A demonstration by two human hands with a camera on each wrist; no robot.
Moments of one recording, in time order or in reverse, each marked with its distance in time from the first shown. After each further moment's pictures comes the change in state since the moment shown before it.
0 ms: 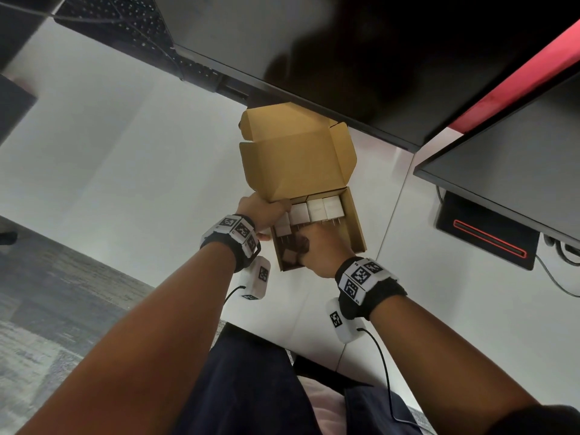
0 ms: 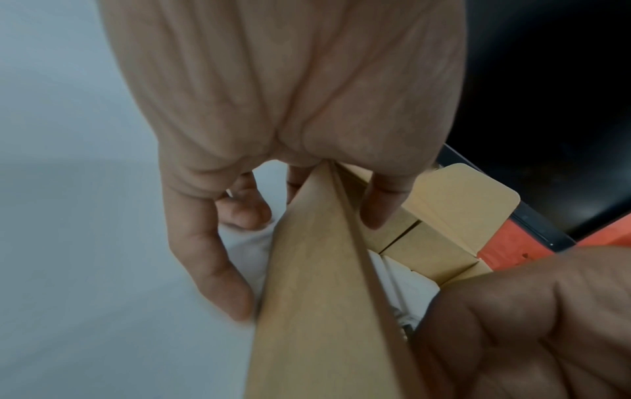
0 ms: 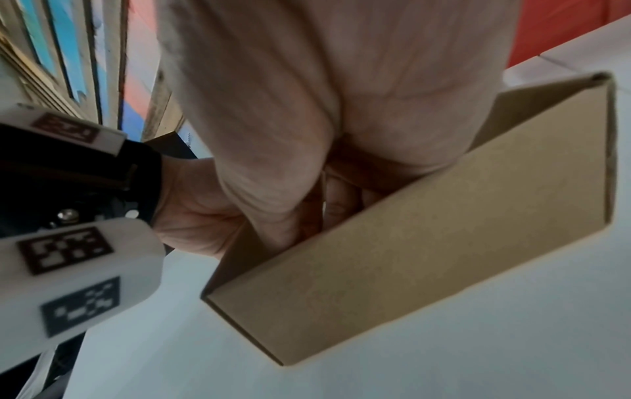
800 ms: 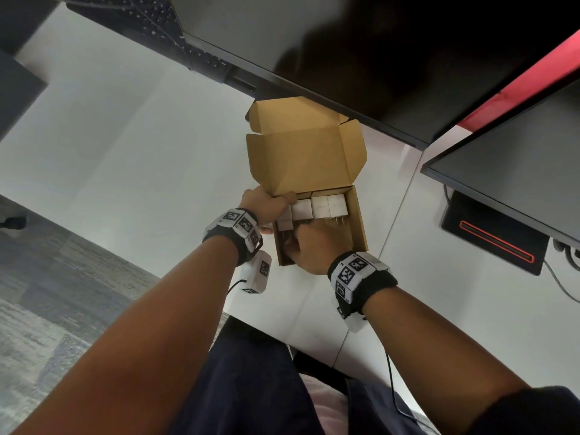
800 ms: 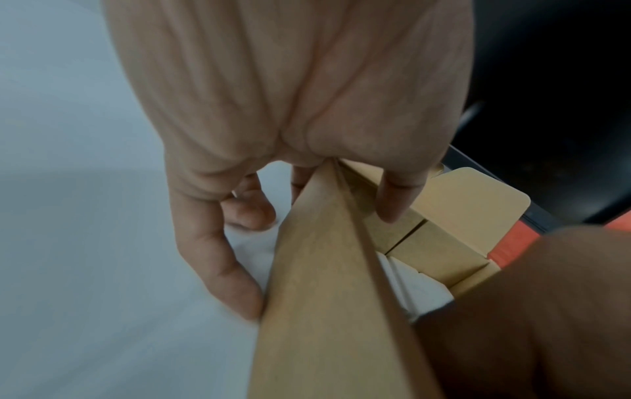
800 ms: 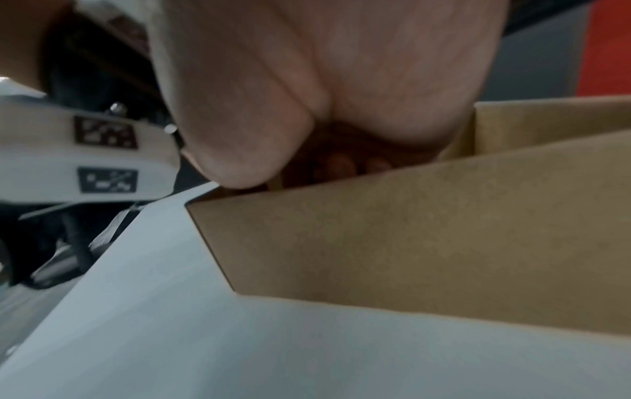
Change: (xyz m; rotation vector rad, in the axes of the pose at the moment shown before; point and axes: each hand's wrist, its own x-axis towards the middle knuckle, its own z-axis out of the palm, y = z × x) left_hand 0.003 -0.005 0.002 0.024 0.027 0.027; right_hand -0.007 -0.020 -0.005 -0.284 -0.041 -0.022
